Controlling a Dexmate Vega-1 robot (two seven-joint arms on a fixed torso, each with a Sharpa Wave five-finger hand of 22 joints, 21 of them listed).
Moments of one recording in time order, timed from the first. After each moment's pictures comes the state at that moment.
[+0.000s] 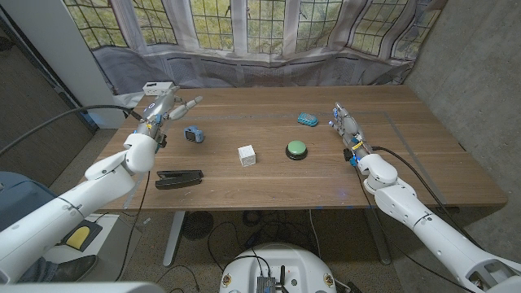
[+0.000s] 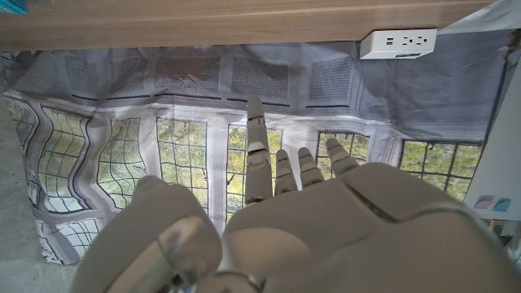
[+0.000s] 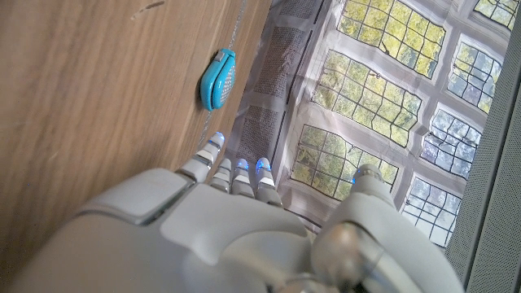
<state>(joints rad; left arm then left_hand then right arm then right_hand) 1.01 0.96 0.30 -1.80 0.25 0.19 0.41 0.28 0.08 -0.13 0.08 0.22 0.75 0.19 0.27 0.18 0.09 0.01 0.21 0.20 0.01 0.09 0.19 0.18 -0.05 0.21 0.19 0.18 -0.94 -0.53 -0.38 -1.45 0.58 0.27 -0.10 0.24 0.06 0.16 -0.10 0.19 0.08 0.09 0.20 0.18 -0.01 0.13 0.21 0.19 -0.08 0.09 0.21 0.21 0.15 0.01 0.20 0.17</state>
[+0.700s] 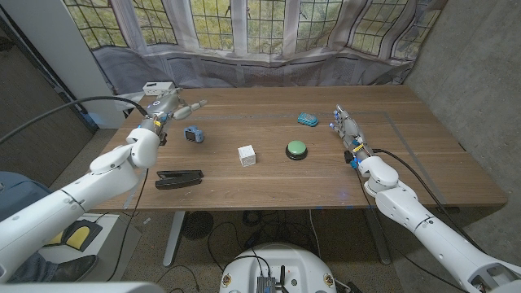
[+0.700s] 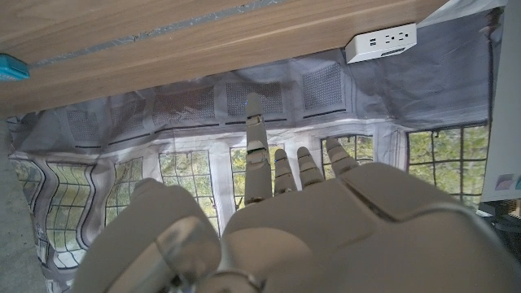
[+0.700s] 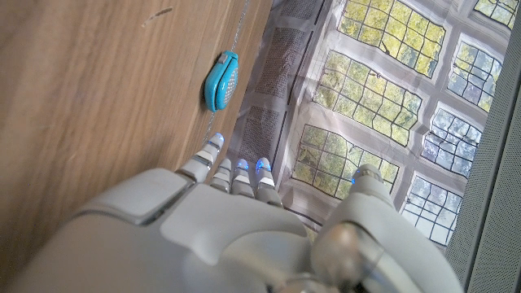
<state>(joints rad) 0.95 1.01 0.38 -1.86 0.35 0.36 0.31 0.27 0.07 -0.14 0.09 0.22 0.77 0.18 0.27 0.18 0.09 0.01 0.22 0.20 0.01 0.09 0.19 0.18 -0.06 0.21 0.19 0.18 -0.96 -0.53 -0.38 -1.46 0.58 0.27 -0.10 0.23 0.06 0.16 -0.10 0.19 0.08 0.09 0.20 0.18 -0.01 0.13 0.20 0.19 -0.08 0.09 0.21 0.21 0.14 0.02 0.20 0.17</state>
